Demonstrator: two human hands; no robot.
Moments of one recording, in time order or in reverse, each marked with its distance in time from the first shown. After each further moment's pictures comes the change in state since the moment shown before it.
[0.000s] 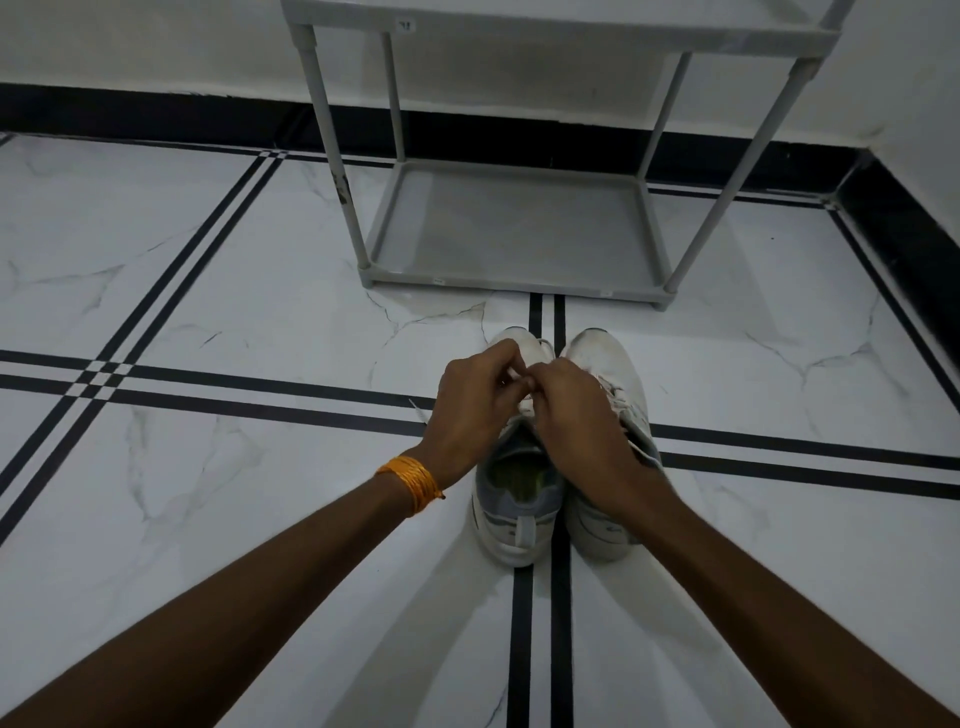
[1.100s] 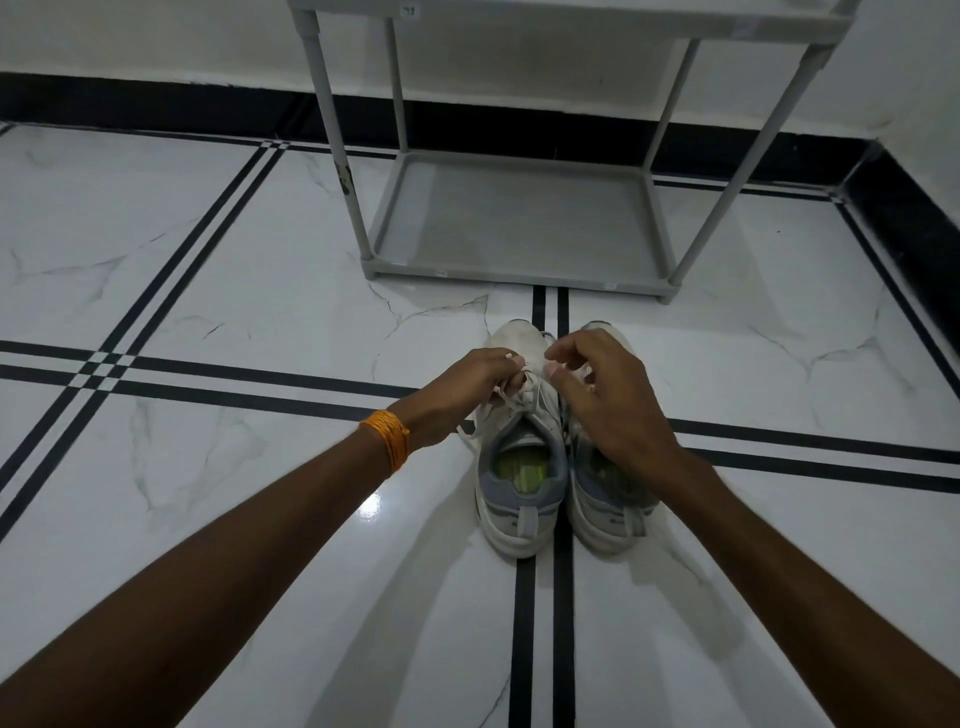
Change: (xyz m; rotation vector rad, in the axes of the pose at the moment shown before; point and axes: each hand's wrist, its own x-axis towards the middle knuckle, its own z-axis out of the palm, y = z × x) left_hand 0.019 -0.003 -0.018 -0.416 -0.473 -0.401; right_hand -0.002 0.026 -0.020 0.242 0.121 -0.048
